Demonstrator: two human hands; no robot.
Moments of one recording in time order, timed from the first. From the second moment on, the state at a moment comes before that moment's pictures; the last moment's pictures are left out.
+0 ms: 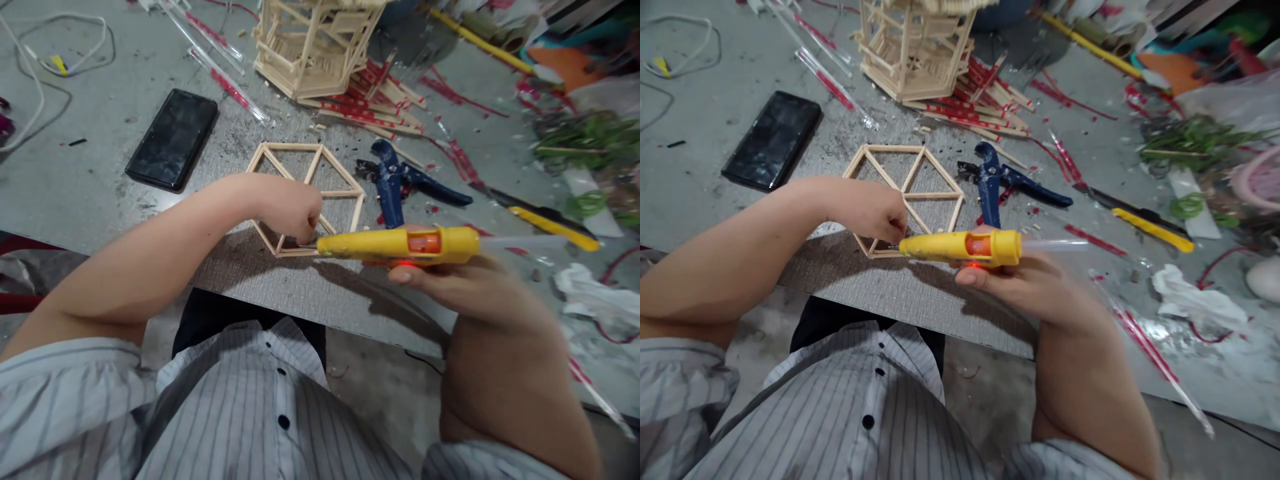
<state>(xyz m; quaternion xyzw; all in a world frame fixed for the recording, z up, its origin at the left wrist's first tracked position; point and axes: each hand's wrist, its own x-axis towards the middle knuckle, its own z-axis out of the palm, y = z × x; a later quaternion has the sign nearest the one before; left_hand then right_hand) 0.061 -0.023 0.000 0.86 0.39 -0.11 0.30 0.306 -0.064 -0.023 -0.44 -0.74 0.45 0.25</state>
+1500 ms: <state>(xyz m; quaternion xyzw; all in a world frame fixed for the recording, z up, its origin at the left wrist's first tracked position) 0.067 -0.022 -0.002 0.82 0.42 -0.13 0.35 0.293 -0.077 -0.035 -0.41 -0.83 0.35 0.16</state>
